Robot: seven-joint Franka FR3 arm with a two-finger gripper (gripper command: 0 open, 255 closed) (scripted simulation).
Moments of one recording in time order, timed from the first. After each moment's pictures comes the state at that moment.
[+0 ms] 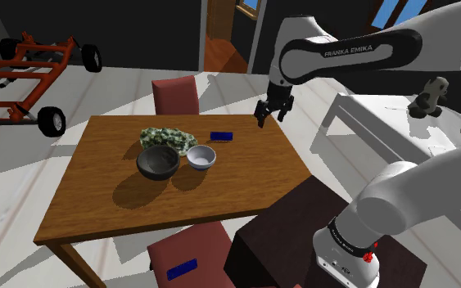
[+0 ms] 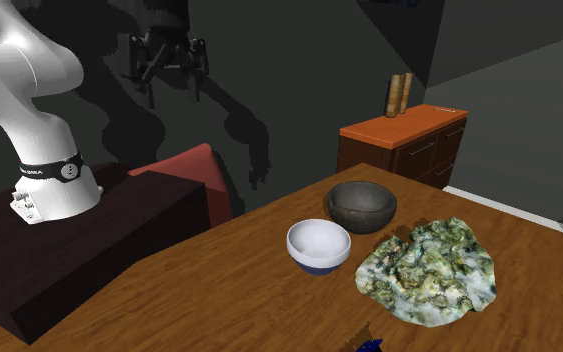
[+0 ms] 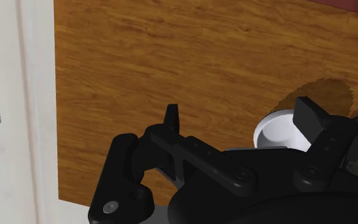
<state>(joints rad) 0.02 -0.42 0.04 -2.43 -0.03 1.98 0.20</state>
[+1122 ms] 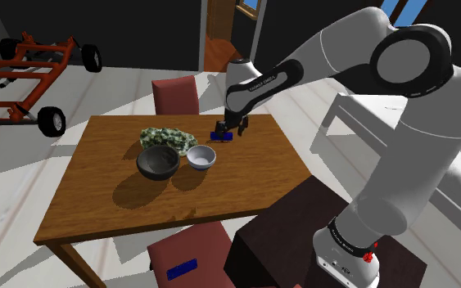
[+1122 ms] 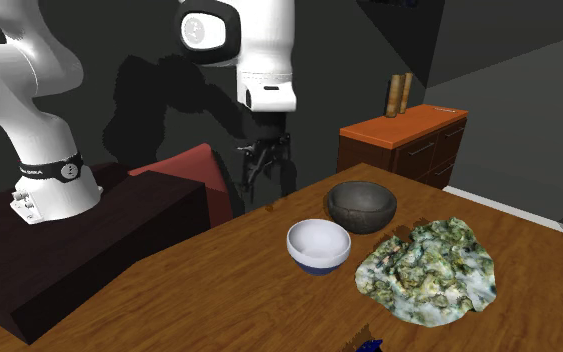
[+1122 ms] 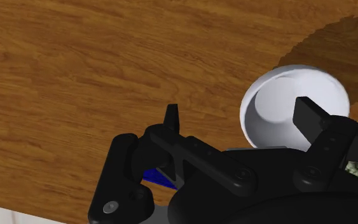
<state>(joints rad) 0.04 0.23 0.08 -2.15 -0.09 2.34 0.32</state>
